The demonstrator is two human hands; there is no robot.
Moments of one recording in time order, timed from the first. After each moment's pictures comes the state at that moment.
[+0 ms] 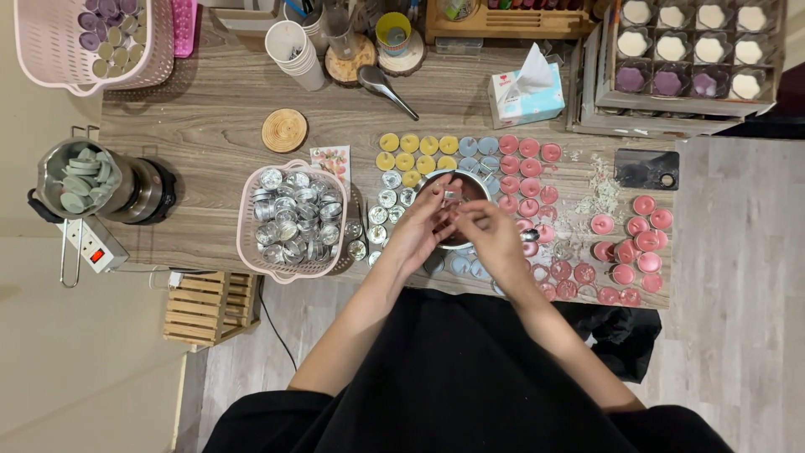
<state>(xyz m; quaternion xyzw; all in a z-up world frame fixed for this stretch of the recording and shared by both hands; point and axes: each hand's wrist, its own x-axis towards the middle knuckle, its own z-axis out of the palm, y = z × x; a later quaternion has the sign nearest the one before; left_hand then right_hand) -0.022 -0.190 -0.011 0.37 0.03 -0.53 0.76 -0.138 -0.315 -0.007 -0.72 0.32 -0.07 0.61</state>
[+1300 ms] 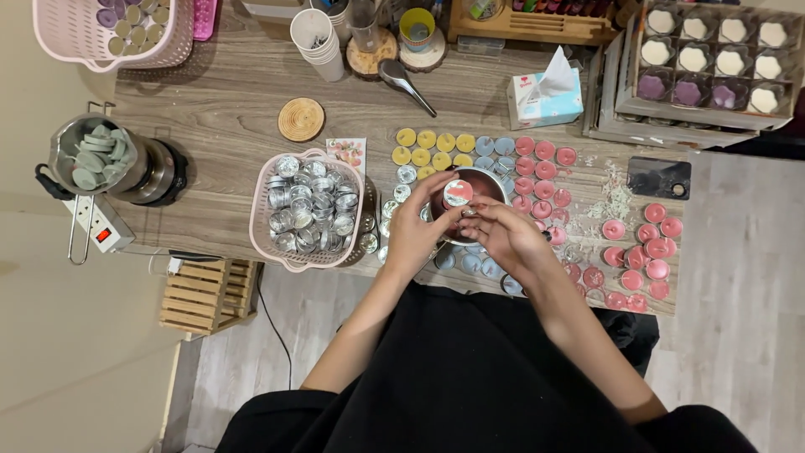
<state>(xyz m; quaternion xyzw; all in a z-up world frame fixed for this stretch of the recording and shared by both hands) -0.028 -0.160 0.043 0.72 -0.25 -0.17 0.62 -0.131 -0.321 0.024 -0.31 0.28 0.02 0.91</state>
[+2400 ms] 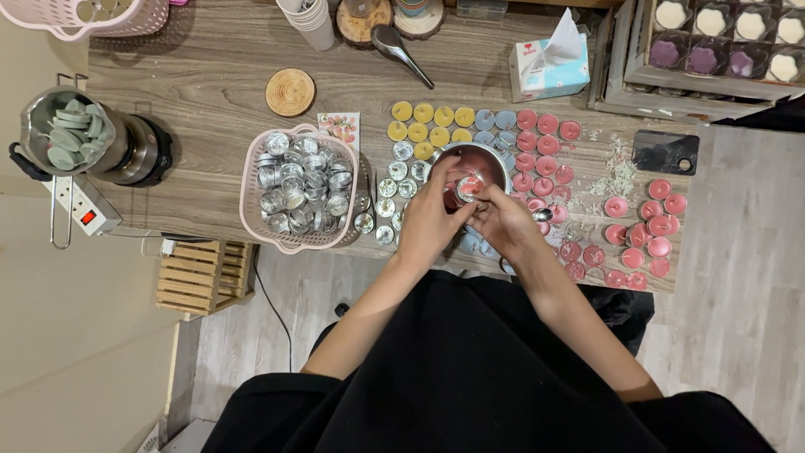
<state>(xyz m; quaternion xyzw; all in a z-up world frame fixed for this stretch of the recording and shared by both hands) -0.048 -0.172 0.019 0.79 -0.31 -0.14 0.52 -0.137 -0.325 -0.046 -0.31 0.39 0.02 0.87</state>
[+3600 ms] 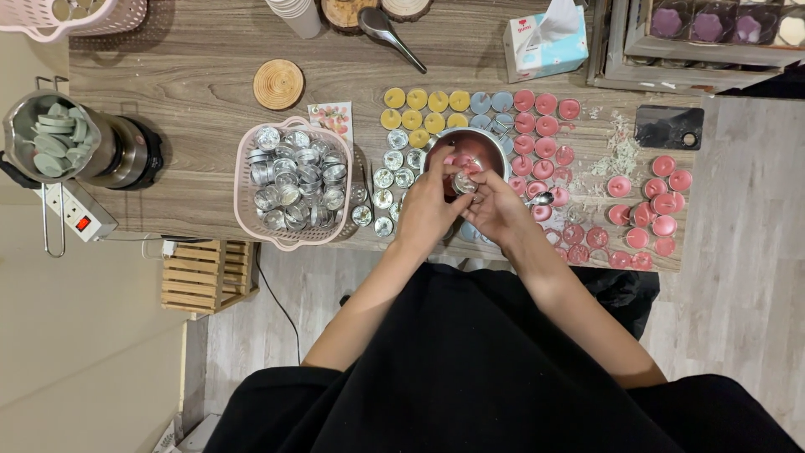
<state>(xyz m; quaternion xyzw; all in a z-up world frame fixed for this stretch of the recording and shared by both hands) -0.044 -0.175 0.000 0.81 -0.31 -0.19 0.46 -0.128 -0.317 -0.048 -0.24 0.45 0.04 0.86</state>
